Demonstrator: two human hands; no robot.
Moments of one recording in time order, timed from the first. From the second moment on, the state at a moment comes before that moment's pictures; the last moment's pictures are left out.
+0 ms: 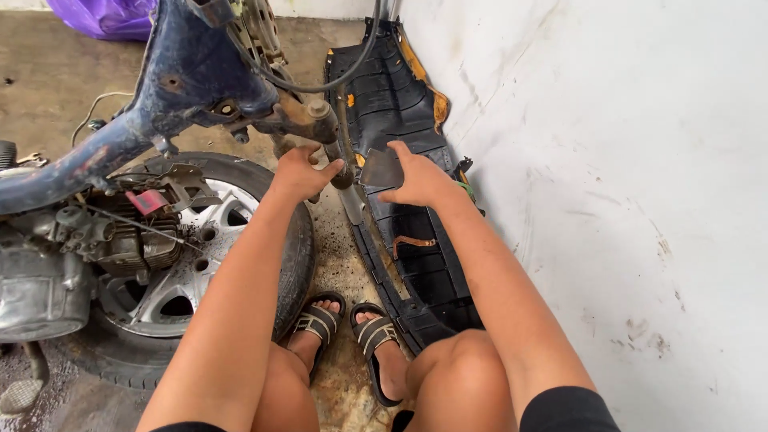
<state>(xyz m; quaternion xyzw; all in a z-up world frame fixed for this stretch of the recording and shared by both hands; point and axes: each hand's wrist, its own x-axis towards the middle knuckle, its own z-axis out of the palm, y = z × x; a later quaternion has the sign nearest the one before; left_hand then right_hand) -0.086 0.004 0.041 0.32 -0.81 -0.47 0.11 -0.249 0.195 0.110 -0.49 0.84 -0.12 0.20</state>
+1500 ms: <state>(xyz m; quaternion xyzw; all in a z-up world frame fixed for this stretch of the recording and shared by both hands) -0.100 0.006 0.046 0.27 -0.83 -0.46 0.18 -0.250 0.177 -0.004 -0.39 0.76 -0.42 0.30</state>
